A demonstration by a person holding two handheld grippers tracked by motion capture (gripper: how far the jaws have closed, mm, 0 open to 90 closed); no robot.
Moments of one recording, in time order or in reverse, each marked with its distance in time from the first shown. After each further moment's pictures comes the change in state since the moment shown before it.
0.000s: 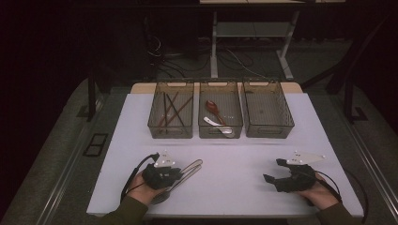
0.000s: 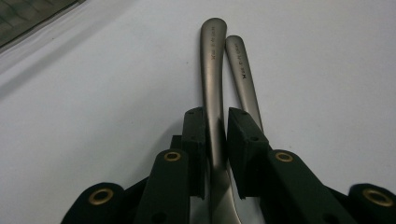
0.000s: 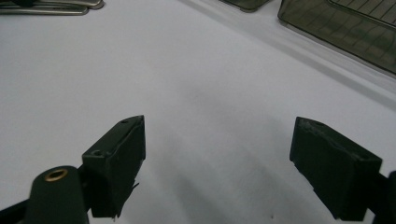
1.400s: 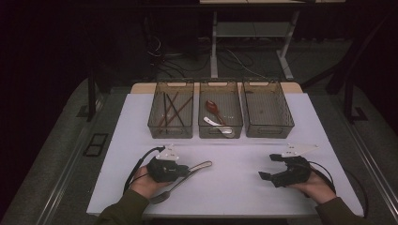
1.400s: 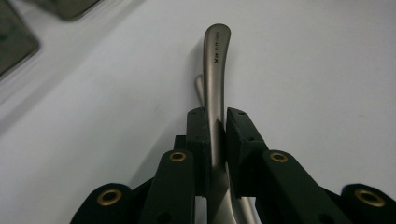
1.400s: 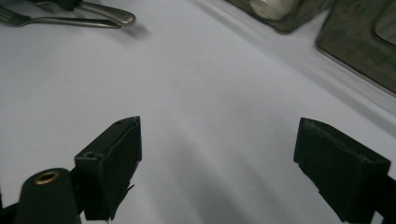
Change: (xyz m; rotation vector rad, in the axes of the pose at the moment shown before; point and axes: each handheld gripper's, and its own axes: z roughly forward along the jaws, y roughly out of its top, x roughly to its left) left arm 0.009 0.025 0.007 -0.036 -0.185 0.099; right arm -0.004 0.027 0.007 0.033 0.125 -0.050
